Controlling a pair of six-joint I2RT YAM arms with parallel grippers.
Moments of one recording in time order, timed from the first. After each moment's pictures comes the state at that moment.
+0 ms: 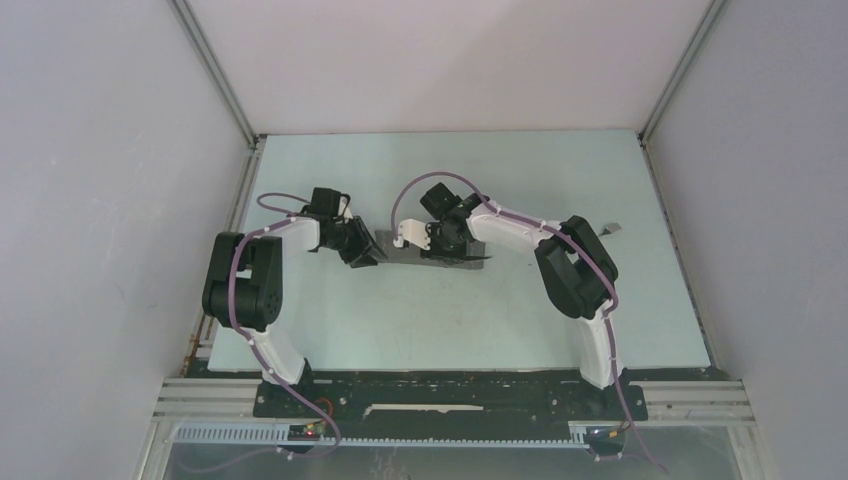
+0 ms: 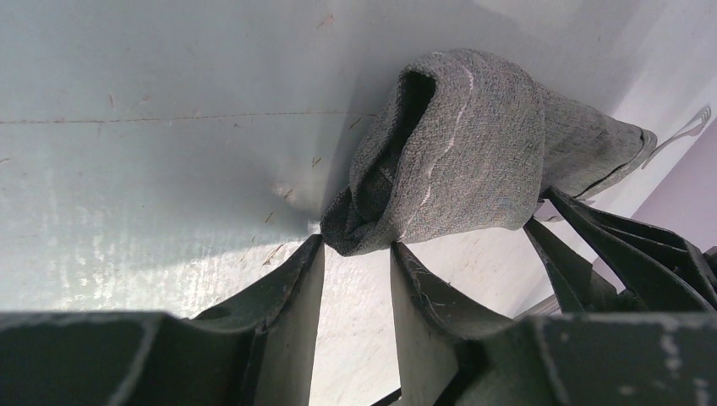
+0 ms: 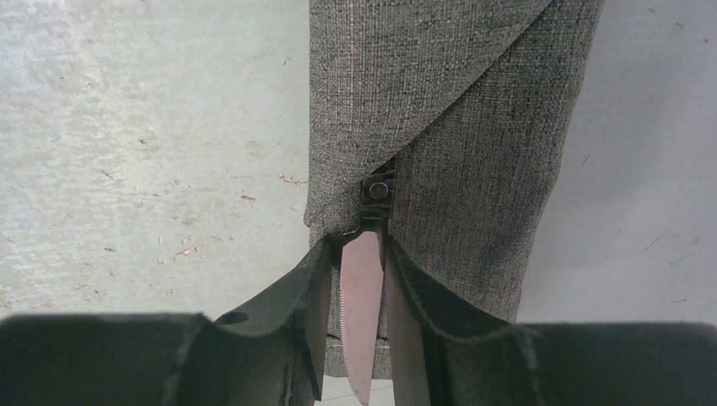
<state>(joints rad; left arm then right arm) -0.13 1.76 0.97 -0.34 0.45 -0.67 0.73 2.08 1.57 -0.70 -0.14 -0.81</state>
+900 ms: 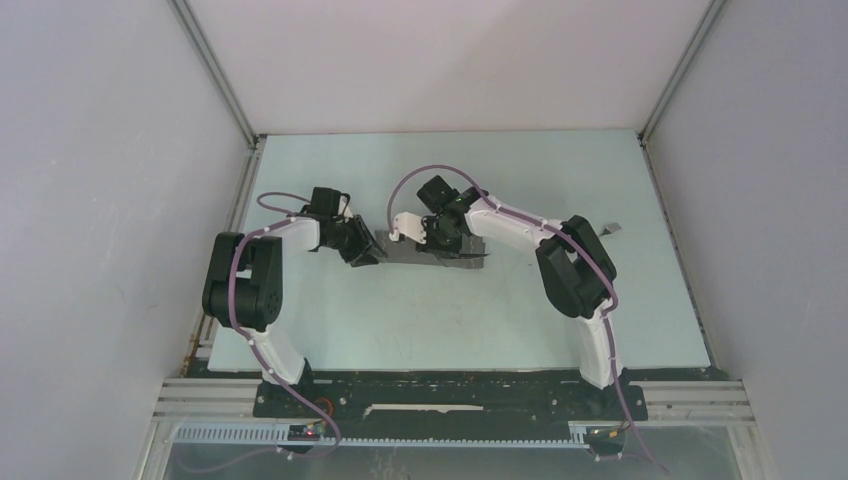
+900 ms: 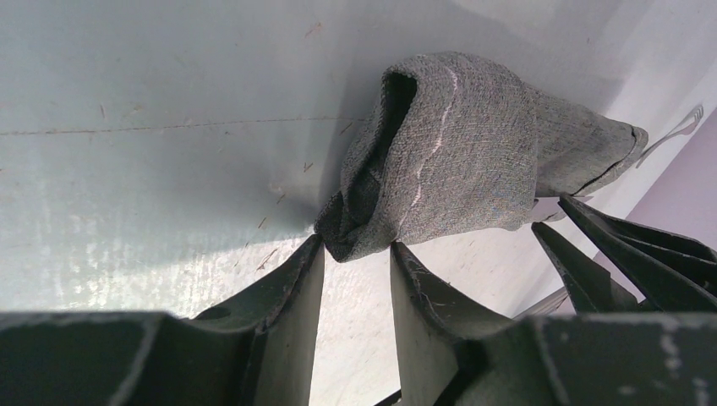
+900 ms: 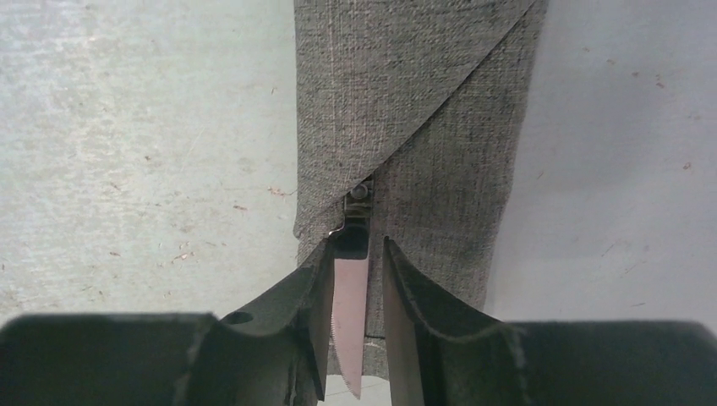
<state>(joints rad) -0.13 1.76 0.97 -0.32 0.46 -0.67 0.74 2.08 1.63 -0.72 -0.16 -0.82</state>
